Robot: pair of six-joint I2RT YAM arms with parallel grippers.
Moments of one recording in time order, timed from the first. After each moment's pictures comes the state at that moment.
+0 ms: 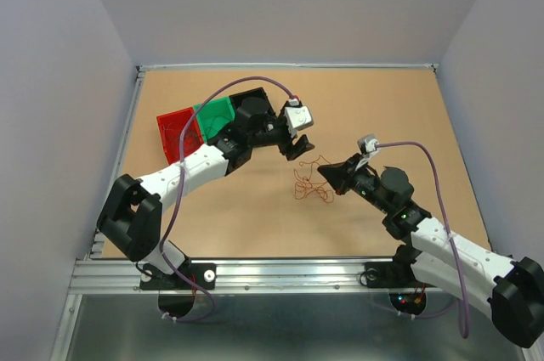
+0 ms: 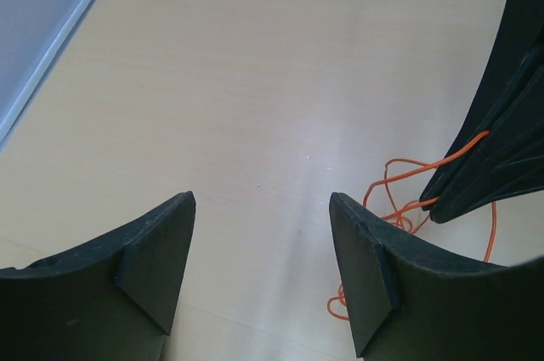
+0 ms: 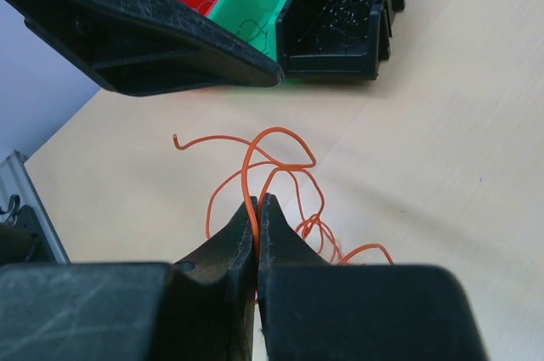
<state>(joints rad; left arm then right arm) -0.70 1.51 1.08 0.14 0.51 0.32 0.61 0.84 0.30 0.51 -0.18 0.38</state>
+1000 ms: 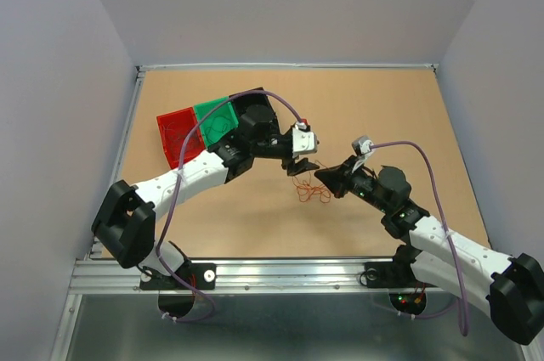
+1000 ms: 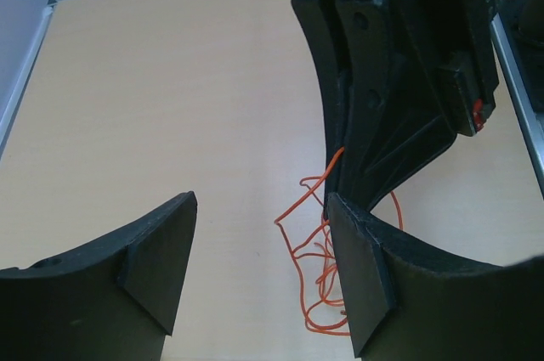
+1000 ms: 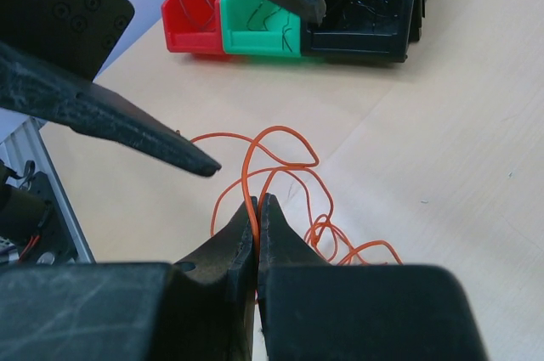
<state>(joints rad) -0.76 1.46 1.05 0.09 0.72 0.49 0.61 0.86 0.30 0.50 -0.27 0.36</state>
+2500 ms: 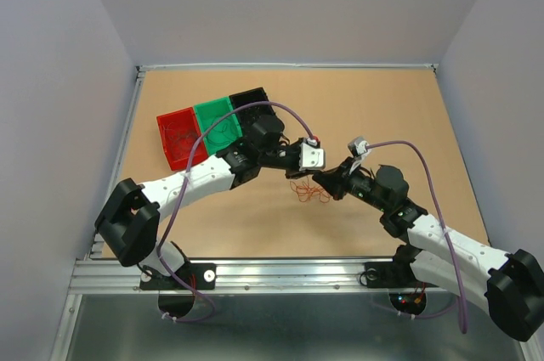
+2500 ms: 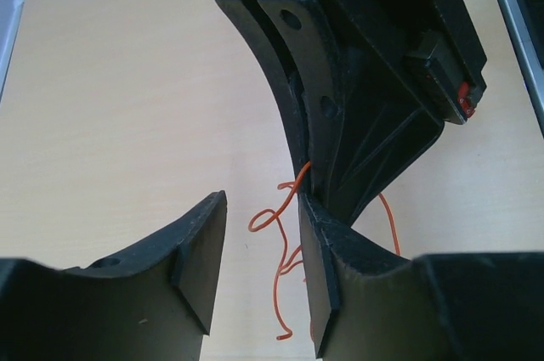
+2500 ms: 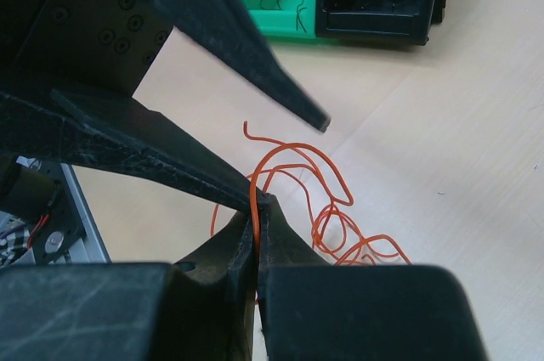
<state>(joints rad) -0.84 1.48 1.03 0.04 0.63 0.60 0.61 0.89 0.31 0.50 -0.33 0.36</state>
